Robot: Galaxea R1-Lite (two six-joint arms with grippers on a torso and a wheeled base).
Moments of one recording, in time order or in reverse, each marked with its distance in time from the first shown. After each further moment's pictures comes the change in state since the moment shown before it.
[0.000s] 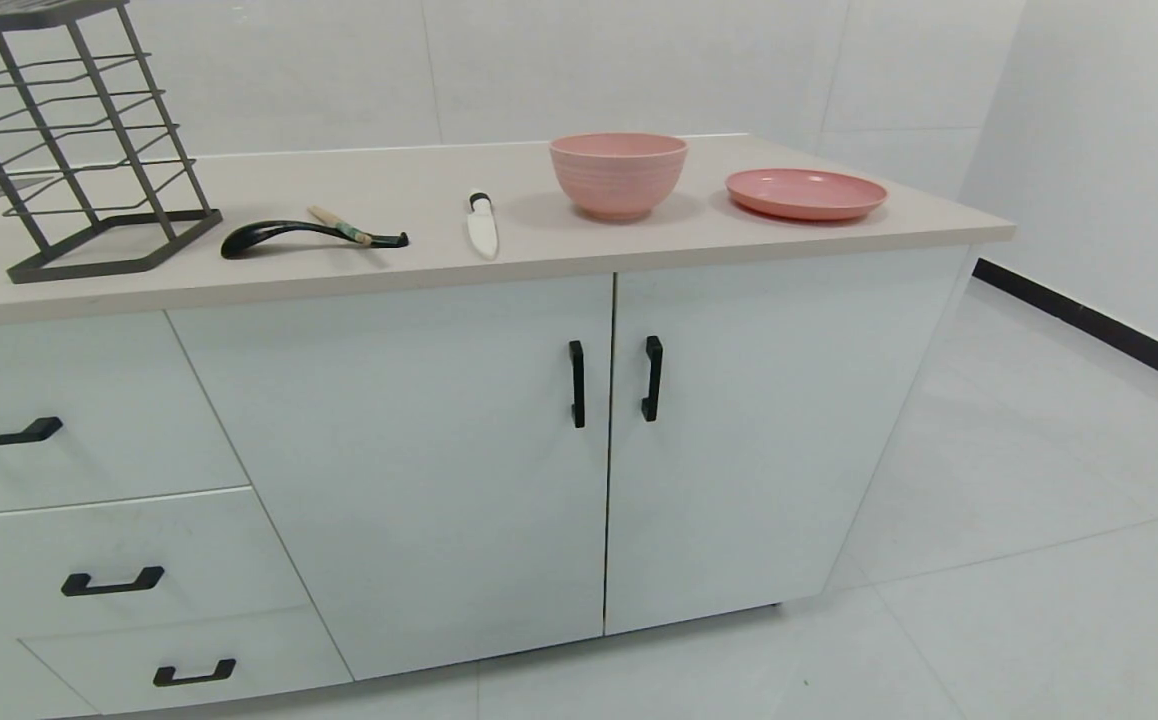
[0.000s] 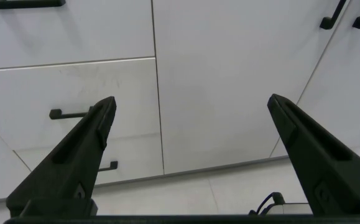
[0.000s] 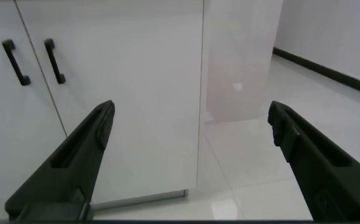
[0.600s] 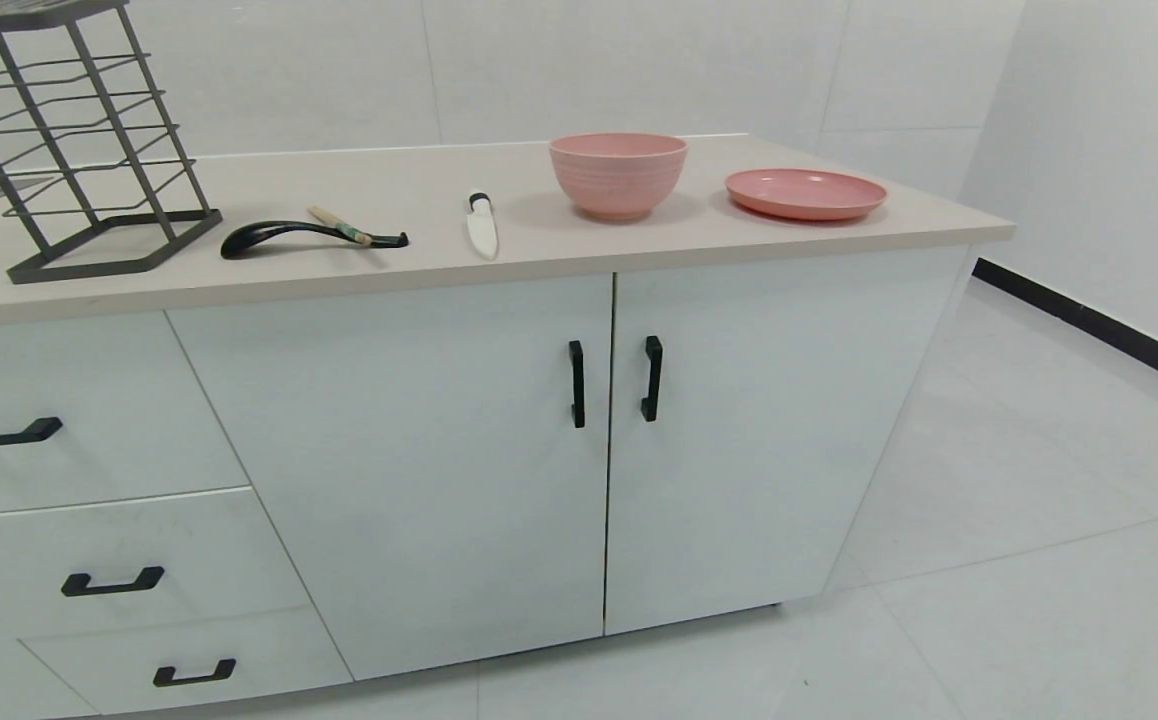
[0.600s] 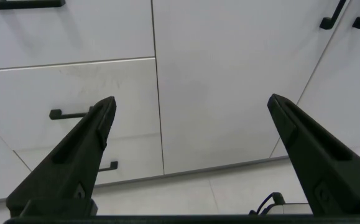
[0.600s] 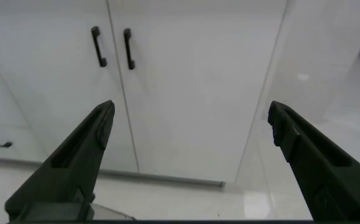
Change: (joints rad) left arm 0.000 0.000 0.000 0.000 0.000 0.000; right arm 0.016 0.249 -0.241 0.137 0.293 -0.008
